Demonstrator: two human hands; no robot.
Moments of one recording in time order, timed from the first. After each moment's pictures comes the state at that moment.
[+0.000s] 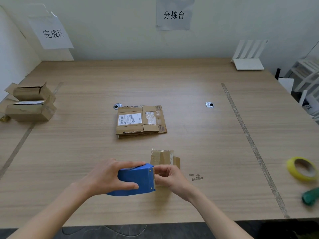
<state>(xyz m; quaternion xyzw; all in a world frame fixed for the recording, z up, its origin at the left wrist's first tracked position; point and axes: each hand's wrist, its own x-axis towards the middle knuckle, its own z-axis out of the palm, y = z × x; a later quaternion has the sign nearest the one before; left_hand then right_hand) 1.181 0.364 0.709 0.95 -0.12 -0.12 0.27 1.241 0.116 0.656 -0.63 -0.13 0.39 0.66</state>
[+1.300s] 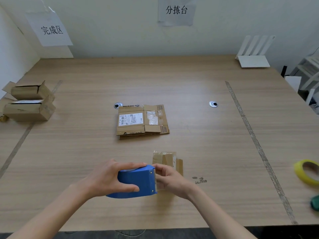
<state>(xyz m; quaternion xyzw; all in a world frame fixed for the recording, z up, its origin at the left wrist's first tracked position) 1.195 0.376 0.699 0.93 -0.12 -0.13 0.32 1.265 0.136 0.637 -0.62 -0.13 0.47 0.62</state>
